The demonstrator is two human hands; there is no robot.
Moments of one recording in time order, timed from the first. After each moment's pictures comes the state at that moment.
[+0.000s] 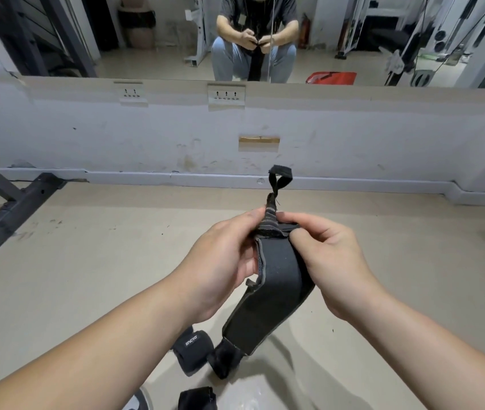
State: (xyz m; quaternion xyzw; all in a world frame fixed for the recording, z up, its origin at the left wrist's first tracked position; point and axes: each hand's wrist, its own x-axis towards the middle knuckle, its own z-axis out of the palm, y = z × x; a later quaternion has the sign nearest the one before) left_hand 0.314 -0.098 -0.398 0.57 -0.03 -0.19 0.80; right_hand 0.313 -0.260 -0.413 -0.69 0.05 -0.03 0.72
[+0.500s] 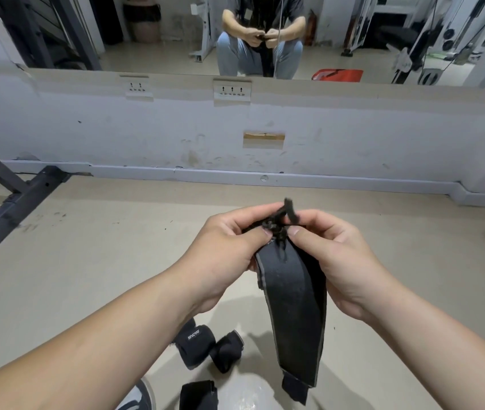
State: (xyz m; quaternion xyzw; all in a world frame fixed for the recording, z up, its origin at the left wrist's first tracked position) left_hand 0.314 -0.094 -0.401 0.67 -0.01 -0.12 0.73; right_hand 0.308 -0.264 -0.407 -0.62 0.03 0.06 0.78
